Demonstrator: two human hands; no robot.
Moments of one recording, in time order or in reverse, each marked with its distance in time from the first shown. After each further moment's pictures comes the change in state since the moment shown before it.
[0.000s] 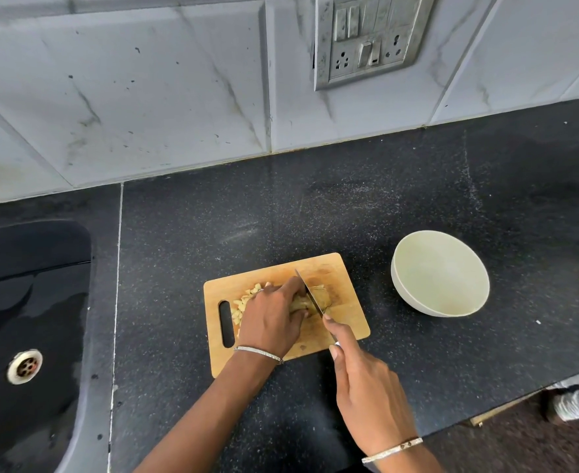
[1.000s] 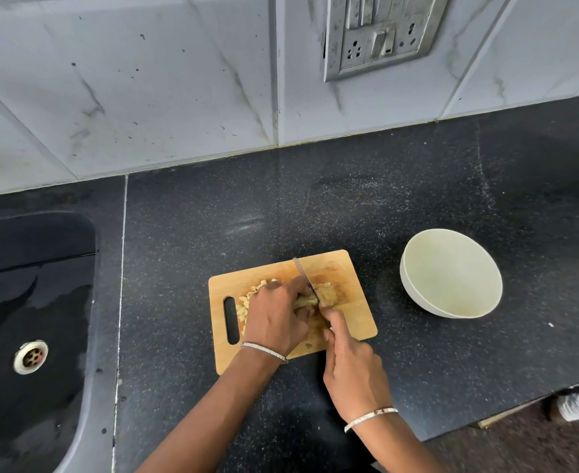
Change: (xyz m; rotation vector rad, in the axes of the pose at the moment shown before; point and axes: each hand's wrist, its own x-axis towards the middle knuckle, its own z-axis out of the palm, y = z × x) left_hand 0.001 0.003 -0.002 -0.023 0.061 -0.051; right_hand 0.028 0.002 0.033 -0.062 0.039 0.024
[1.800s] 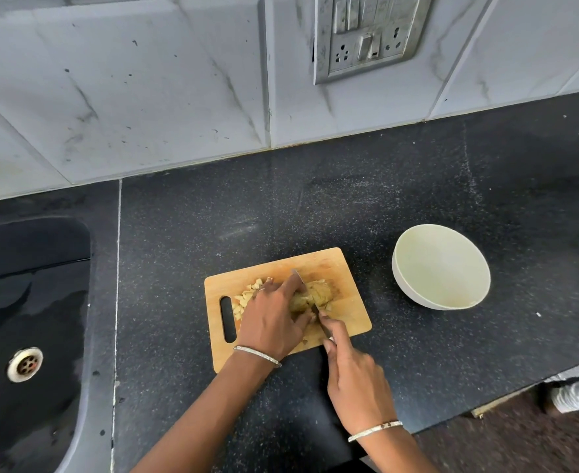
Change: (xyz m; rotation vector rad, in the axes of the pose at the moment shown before) left_hand -0.009 -0.006 0.004 -0.003 -0.076 0.032; right_hand -0.018 0.008 0.002 0.030 -0.009 -0.008
